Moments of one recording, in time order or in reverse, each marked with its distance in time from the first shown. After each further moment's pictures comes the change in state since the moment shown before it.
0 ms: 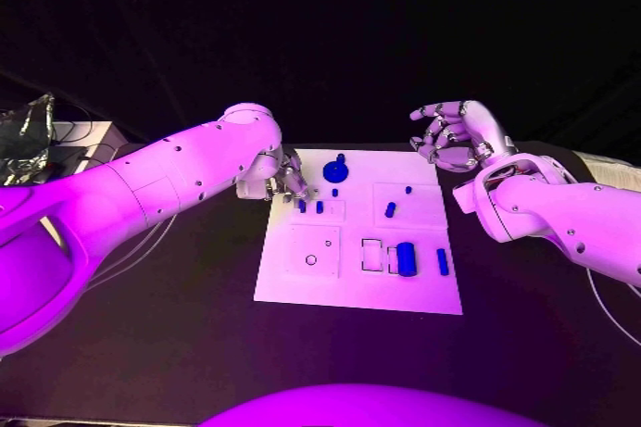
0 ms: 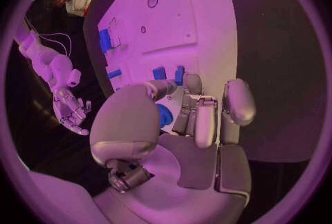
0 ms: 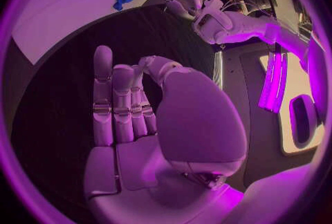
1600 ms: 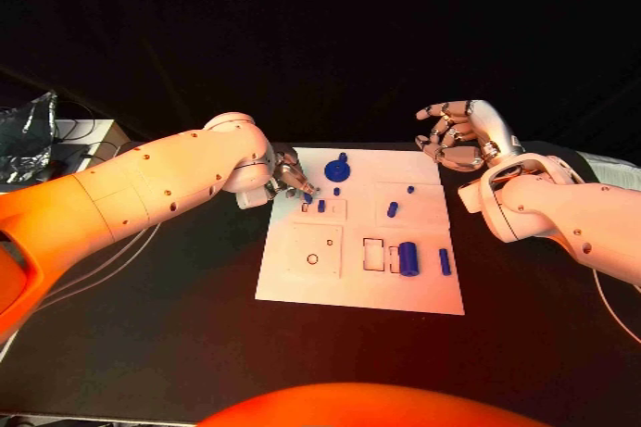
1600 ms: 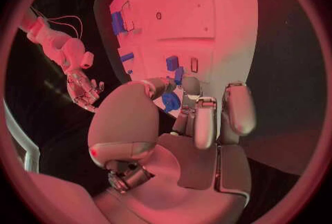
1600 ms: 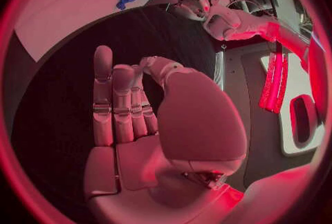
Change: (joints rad) left arm -0.021 -0.135 -0.012 0.197 0.110 -0.269 0.027; left_hand 0.006 -0.043 -0.010 -0.010 0.132 0.029 -0.028 0.098 0.045 0.092 -0.031 0.008 0.063 0.000 -0.021 0.021 0.000 -0.003 0.043 -0.021 0.053 0.065; right arm 0.000 -0.008 0.000 -0.005 0.001 0.000 0.000; right_hand -0.021 0.006 0.001 -0.007 0.003 0.004 0.003 0.004 0.002 0.002 0.002 0.000 -0.006 0.007 -0.001 -0.008 0.009 0.000 0.000 0.000 -0.004 0.001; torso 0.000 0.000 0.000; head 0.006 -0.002
